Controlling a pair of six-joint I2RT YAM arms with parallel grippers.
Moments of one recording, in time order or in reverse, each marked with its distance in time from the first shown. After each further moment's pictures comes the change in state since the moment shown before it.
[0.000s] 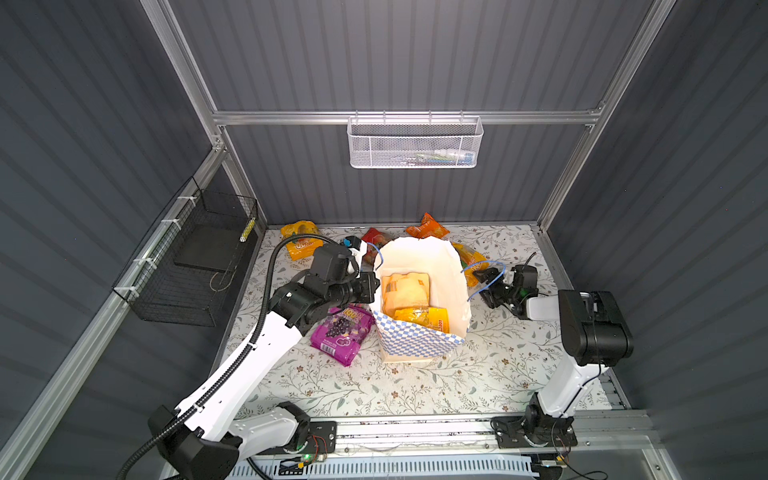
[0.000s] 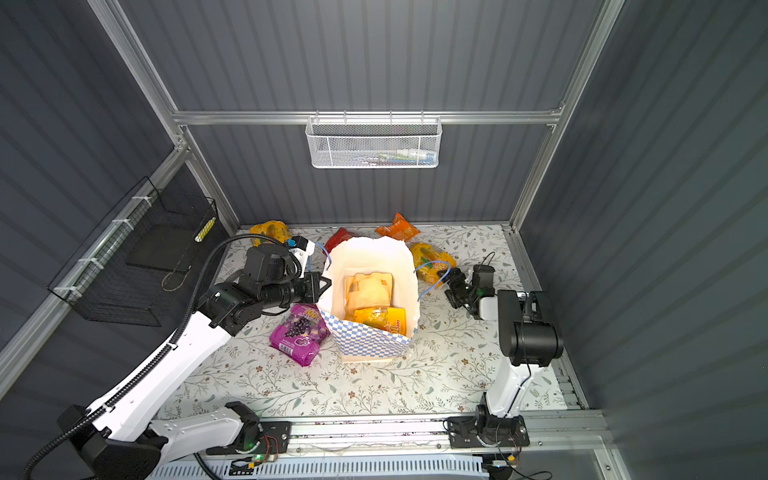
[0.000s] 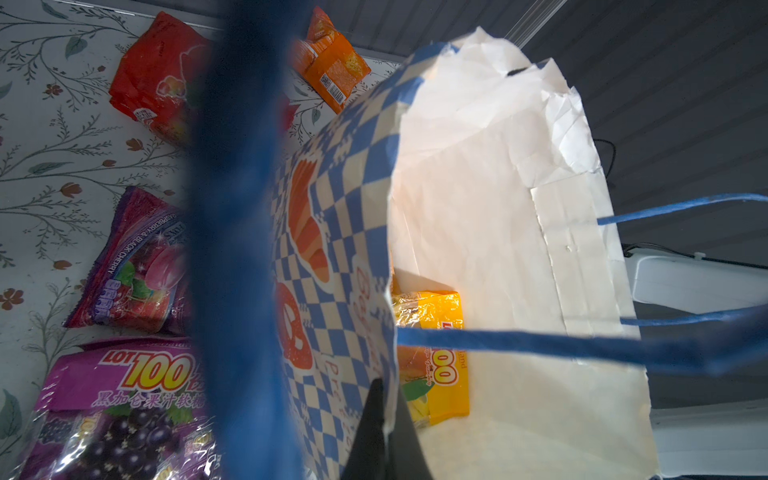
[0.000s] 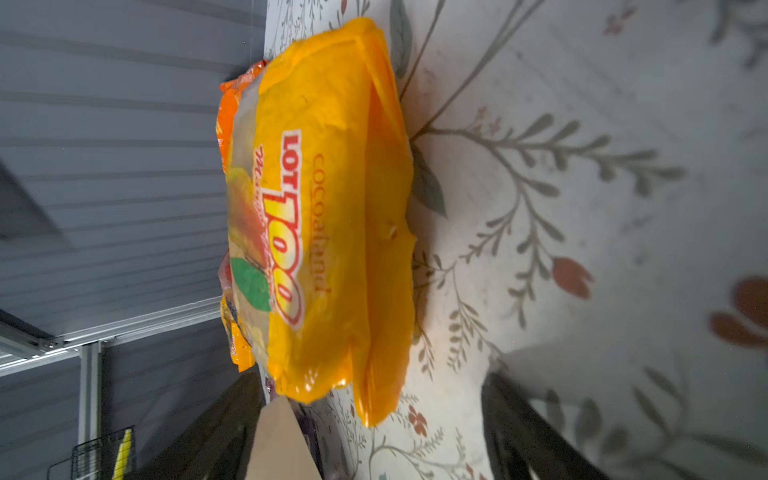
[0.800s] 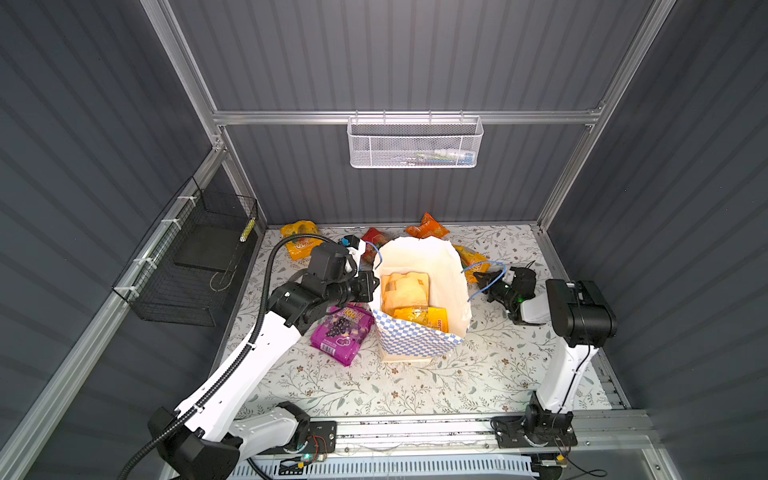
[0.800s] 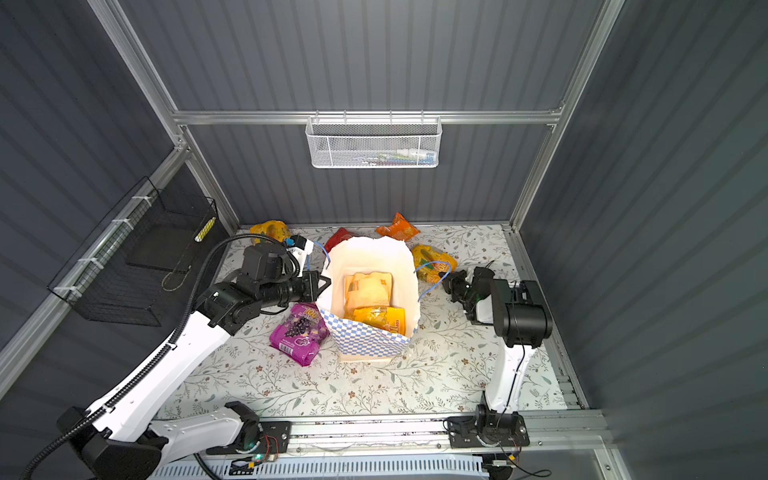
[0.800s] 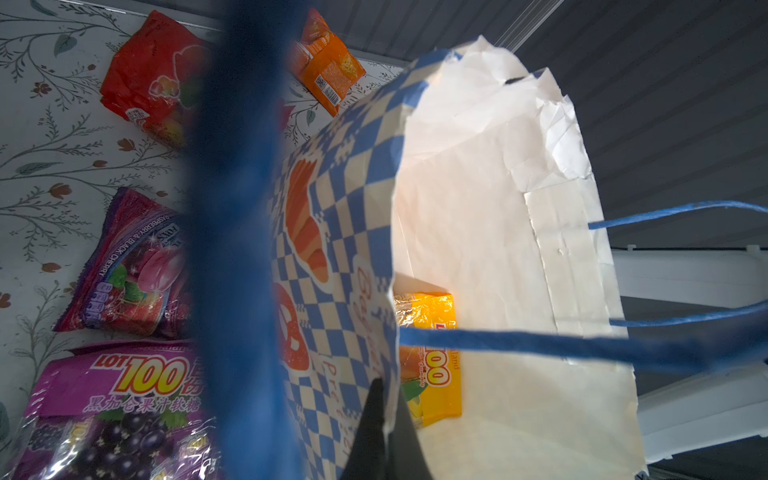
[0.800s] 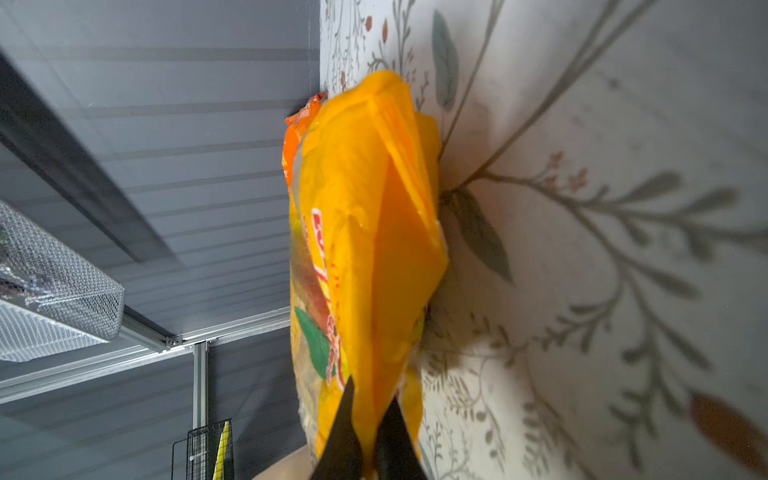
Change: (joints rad) left arm 0.016 -0.004 -0.005 0.012 0.034 0.000; right arm -0.006 0.102 -0.034 0.357 -0.064 0.235
